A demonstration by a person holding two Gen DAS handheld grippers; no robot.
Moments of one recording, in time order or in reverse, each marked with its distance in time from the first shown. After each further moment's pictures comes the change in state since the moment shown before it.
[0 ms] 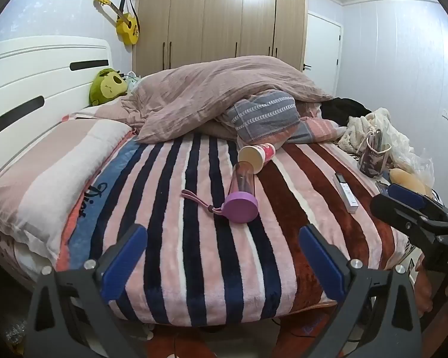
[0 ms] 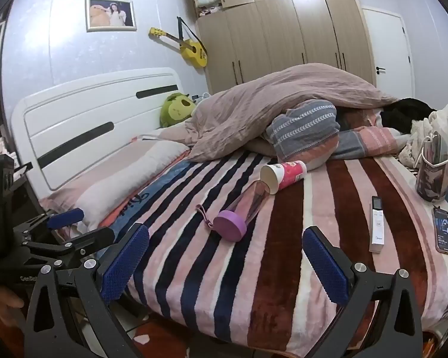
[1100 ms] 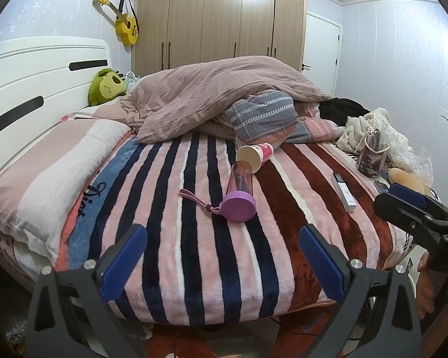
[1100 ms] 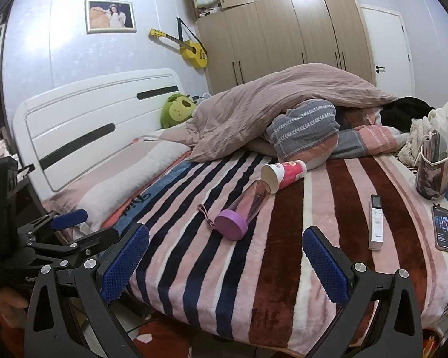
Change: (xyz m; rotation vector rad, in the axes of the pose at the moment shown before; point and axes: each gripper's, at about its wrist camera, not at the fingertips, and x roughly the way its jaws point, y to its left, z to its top) left arm 0.007 -0.003 0.000 0.000 0.007 -0.007; right arm -0.009 0.004 0.000 0.011 -0.012 0.008
